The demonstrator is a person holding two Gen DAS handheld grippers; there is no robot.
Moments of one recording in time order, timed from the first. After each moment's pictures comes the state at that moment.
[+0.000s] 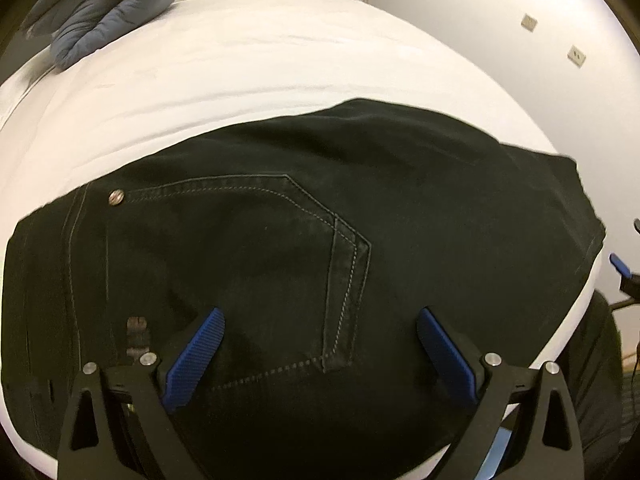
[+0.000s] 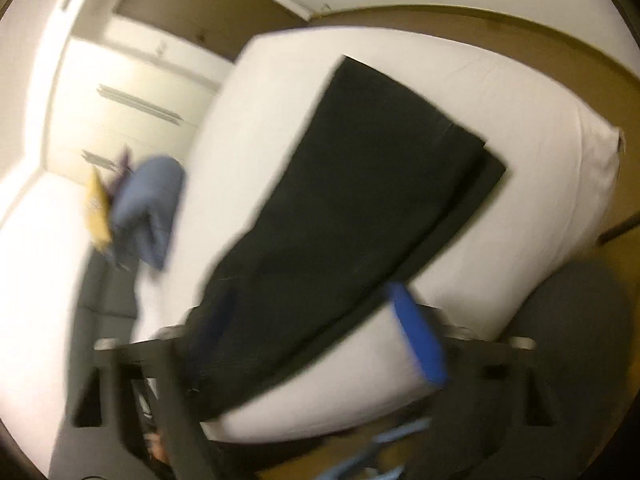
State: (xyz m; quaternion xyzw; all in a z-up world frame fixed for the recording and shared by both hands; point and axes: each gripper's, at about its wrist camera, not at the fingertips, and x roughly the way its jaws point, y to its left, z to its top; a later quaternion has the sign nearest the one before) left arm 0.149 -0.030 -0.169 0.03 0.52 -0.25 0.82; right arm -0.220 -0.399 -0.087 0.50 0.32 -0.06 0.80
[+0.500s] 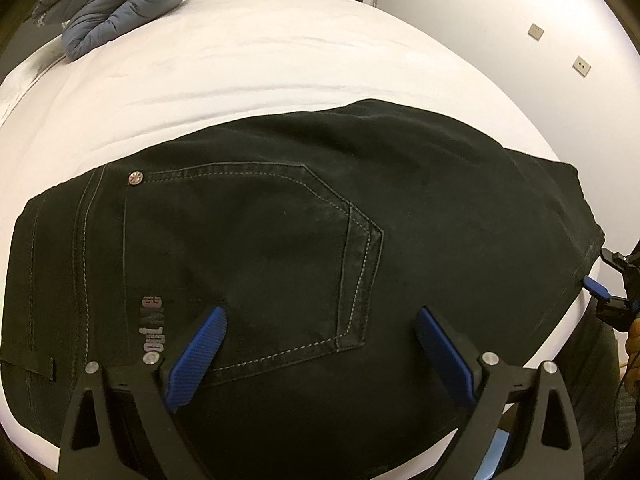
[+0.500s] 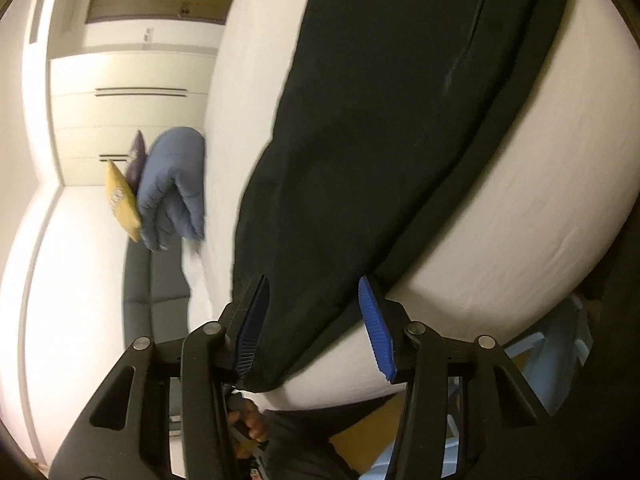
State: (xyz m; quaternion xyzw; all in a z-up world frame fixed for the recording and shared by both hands) left arm 0.136 -0.020 -0.168 0.02 0.52 -0.24 0.82; right arm -0.156 -0.312 -0.150 0.59 0.39 0.00 0.71
